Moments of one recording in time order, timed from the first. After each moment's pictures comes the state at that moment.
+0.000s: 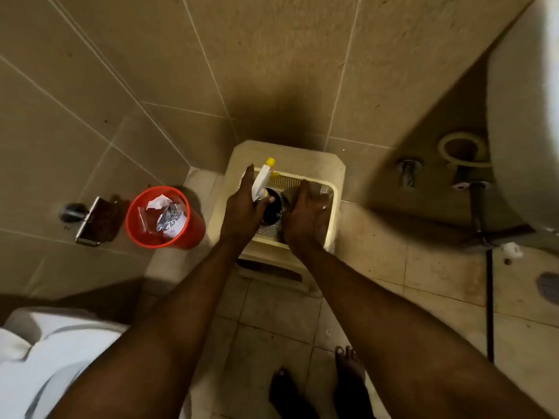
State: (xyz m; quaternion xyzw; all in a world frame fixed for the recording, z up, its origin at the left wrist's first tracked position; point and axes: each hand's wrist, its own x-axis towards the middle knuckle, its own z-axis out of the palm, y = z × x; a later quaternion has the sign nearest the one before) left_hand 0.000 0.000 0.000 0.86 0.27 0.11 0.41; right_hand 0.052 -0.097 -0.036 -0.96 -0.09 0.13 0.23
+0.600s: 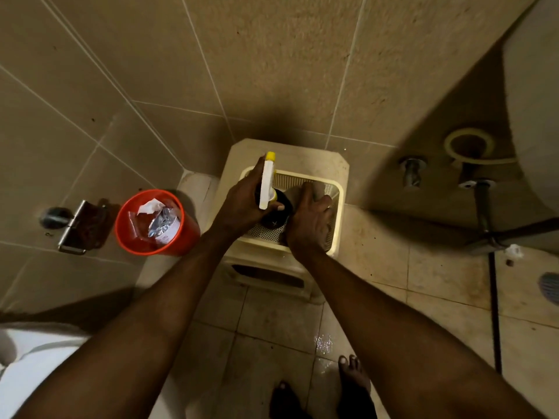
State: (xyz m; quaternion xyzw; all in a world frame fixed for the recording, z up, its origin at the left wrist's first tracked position) left_hand 0.012 0.032 -0.022 0.88 0.13 0.08 0.44; right_hand 0.053 -0.096 -0.051 -0.95 -0.07 0.16 0.24
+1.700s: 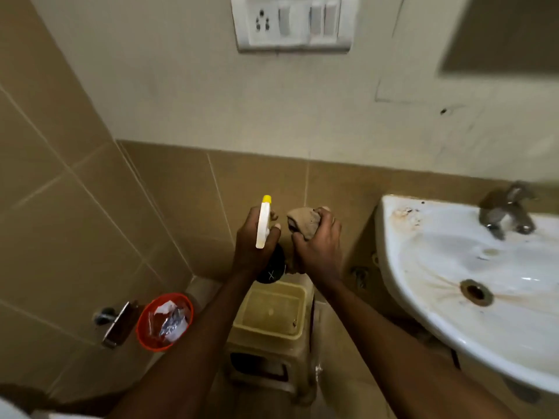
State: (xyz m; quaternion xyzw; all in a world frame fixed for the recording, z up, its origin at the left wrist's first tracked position) left_hand 0.021 -0.046 0.273 0.82 0.11 0.31 0.47; right_hand 0.077 -0.165 0.267 -0.87 -0.12 -0.05 0.47
